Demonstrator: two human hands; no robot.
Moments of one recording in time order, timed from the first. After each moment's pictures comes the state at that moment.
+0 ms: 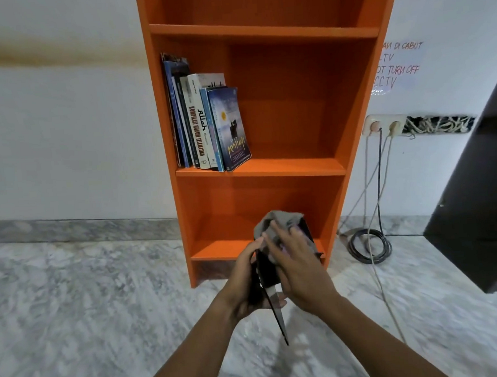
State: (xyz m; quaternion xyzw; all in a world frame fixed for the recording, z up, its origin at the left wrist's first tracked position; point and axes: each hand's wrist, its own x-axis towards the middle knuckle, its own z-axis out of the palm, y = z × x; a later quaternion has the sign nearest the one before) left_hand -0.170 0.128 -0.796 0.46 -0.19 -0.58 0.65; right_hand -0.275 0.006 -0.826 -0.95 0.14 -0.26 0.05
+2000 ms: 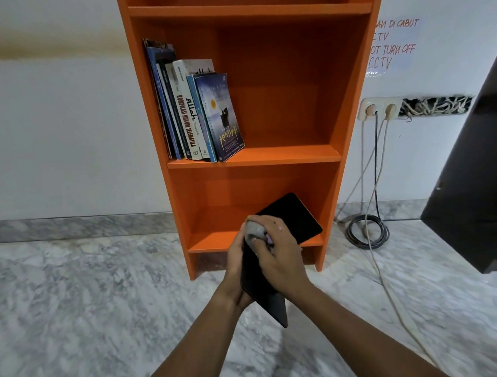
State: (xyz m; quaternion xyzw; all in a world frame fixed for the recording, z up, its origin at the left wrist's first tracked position) left_hand -0.182 0.115 -0.786 0.34 -0.09 -0.52 0.78; right_hand -0.245 0.047 -0.803 -0.82 0.18 -0.41 0.35
